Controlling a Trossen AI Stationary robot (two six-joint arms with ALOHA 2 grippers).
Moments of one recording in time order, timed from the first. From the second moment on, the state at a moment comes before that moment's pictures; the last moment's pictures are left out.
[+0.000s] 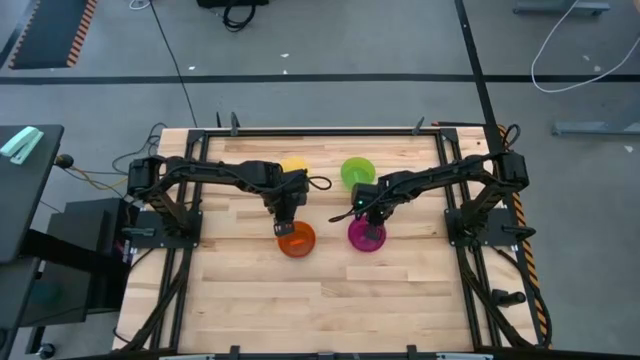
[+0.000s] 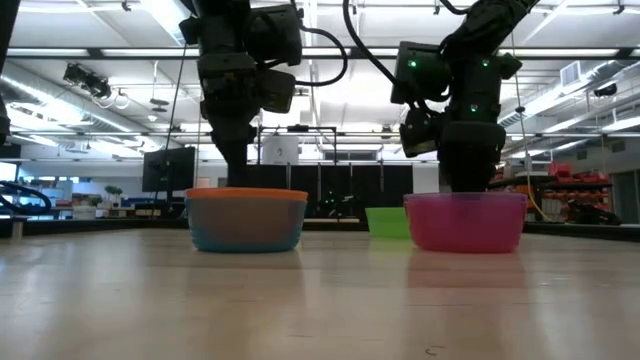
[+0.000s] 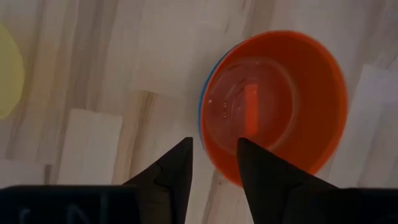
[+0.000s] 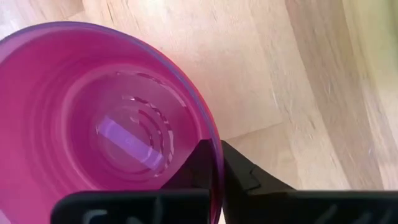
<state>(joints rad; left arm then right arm) 0.14 1.69 1.20 -0.82 0.17 -0.12 -0.10 1.64 0.93 -0.67 -0.05 0.27</state>
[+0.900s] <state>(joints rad) 0.18 1.69 1.20 -1.05 0.17 -0.21 -0.03 1.62 1.08 -0.71 -0.04 0.21</state>
